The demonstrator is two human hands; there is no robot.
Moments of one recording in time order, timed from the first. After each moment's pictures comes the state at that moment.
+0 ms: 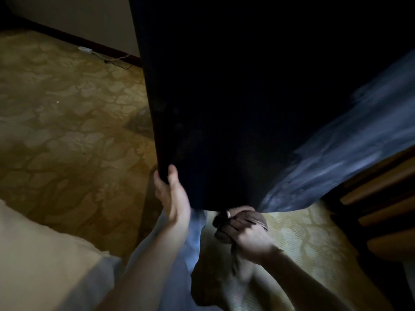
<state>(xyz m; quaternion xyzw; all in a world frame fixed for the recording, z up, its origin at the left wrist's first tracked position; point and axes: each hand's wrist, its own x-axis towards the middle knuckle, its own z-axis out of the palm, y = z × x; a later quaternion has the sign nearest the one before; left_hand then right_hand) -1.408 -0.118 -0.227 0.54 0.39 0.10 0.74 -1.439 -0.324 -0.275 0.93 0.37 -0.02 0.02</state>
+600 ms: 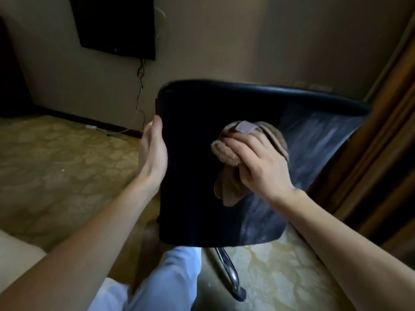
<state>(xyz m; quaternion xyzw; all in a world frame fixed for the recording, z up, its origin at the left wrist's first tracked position) -1.442 -0.056 0.027 0.63 0.06 0.21 0.74 -1.473 -0.296 0.048 0.81 0.36 0.46 -0.03</state>
